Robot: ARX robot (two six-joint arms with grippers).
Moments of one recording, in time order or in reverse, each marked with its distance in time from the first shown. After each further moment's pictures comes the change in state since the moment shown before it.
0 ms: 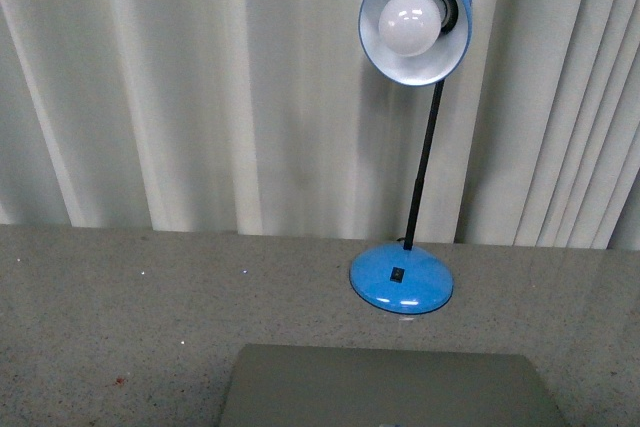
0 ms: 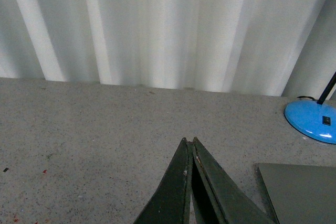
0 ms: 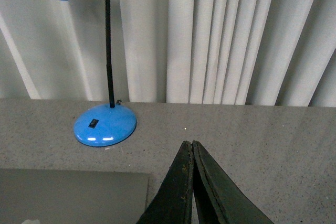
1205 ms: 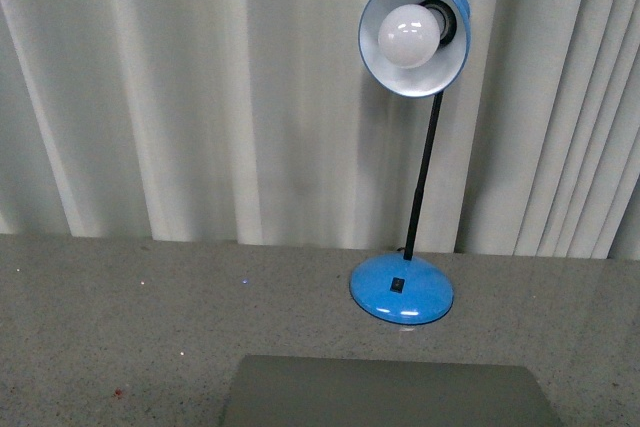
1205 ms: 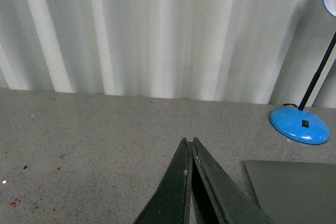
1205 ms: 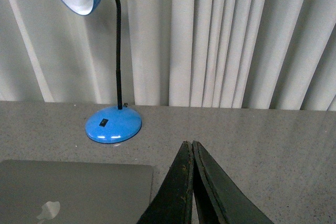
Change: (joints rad) left arm 0.000 -0.768 -0.039 -0.684 -0.002 0.000; right arm 0.000 -0.685 -0.030 -0.630 0.000 0.000
